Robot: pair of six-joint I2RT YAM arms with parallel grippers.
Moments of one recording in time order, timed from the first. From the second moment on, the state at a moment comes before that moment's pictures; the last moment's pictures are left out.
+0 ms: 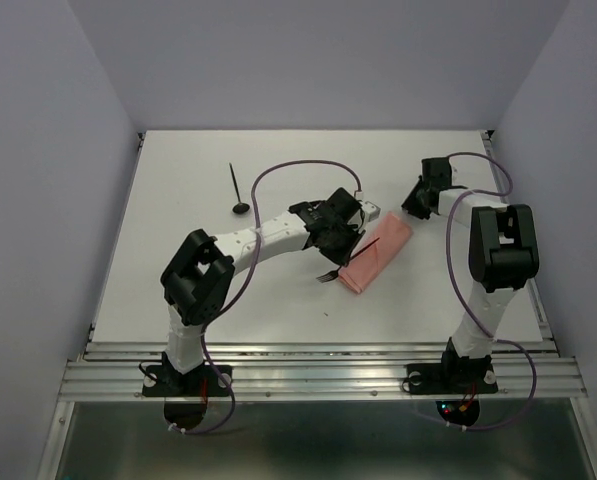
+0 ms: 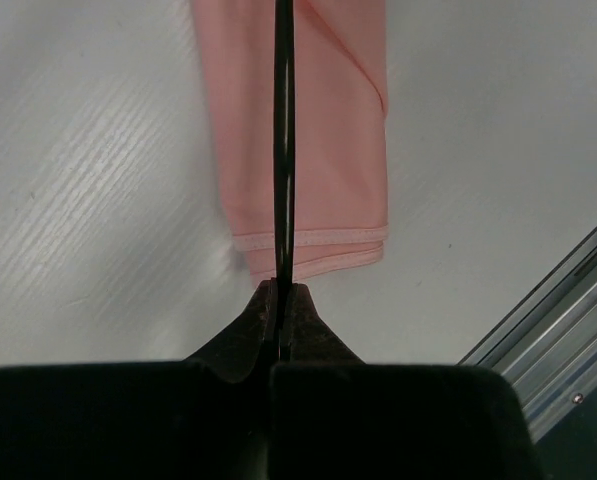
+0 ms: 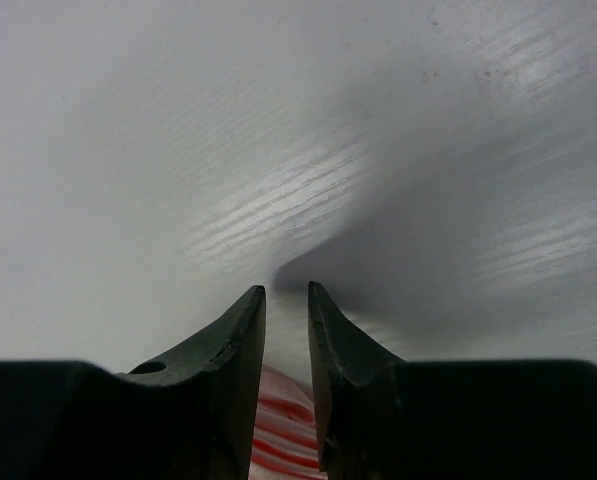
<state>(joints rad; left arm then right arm) -0.89 1.91 1.50 -0.58 0.16 -0.19 0.05 1.94 1.24 -0.18 0.10 0.64</state>
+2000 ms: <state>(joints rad) -0.90 2.25 1.90 -0.71 0.14 -0.25 0.05 1.90 1.10 0.01 -0.08 0.67</state>
